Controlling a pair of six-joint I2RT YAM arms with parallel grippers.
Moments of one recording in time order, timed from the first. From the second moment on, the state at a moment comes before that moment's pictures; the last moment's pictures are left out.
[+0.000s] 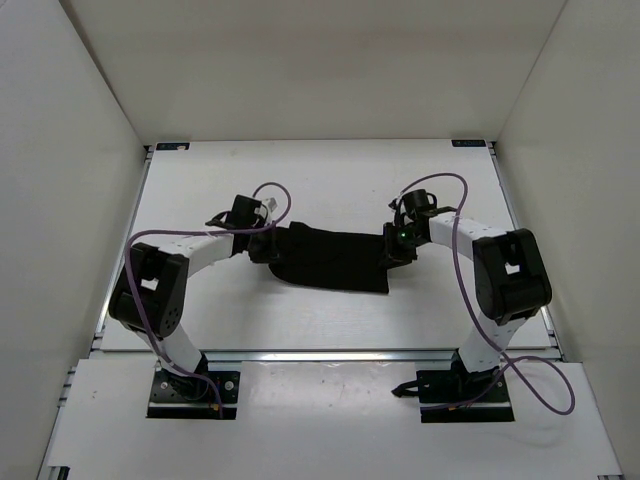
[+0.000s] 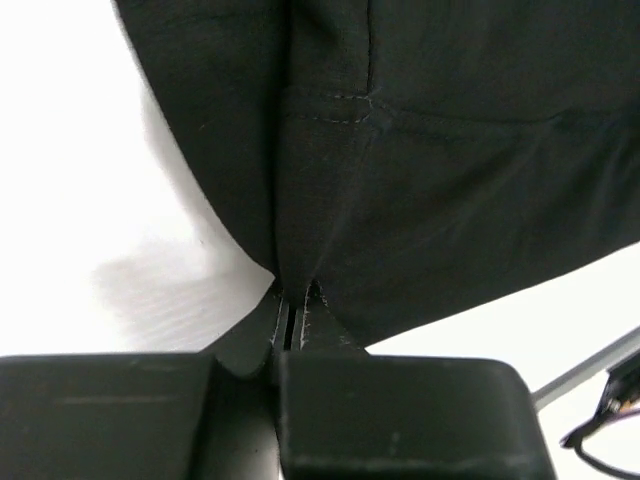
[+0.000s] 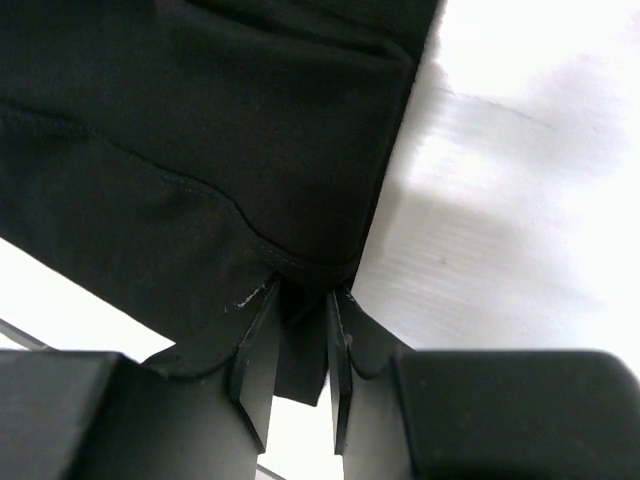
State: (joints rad) left arm -0.35 1.66 0.89 -0.23 0.33 -0.40; right arm 0.26 1.74 1.03 -0.49 -0.37 0.26
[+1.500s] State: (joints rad) left arm -0.86 2.18 1.88 -0.82 0.02 -0.21; right arm 0.04 1.43 0.80 -0.41 -0.35 0.30
